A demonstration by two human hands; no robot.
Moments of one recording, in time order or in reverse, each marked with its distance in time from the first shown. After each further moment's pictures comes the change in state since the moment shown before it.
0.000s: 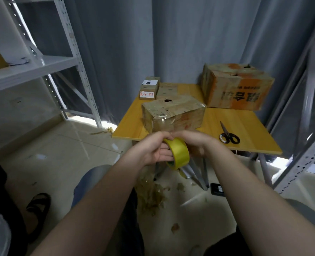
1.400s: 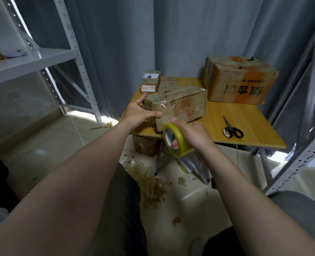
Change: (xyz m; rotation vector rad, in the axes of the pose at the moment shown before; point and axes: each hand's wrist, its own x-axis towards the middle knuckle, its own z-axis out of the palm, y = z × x) left_hand 0.081 0.044 -0.089 0.338 0.245 0.637; right_hand -0.038 -0.004 0.030 0.170 0.324 -0.283
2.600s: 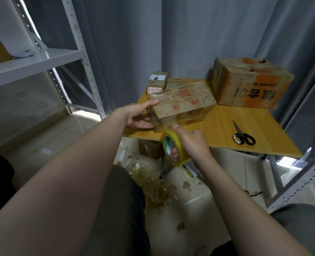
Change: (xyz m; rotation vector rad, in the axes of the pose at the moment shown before) left_hand 0.027 0.024 -0.029 -0.220 -0.215 -0.548; right_hand 0.020 0.013 0.033 0.005 0.102 0.051
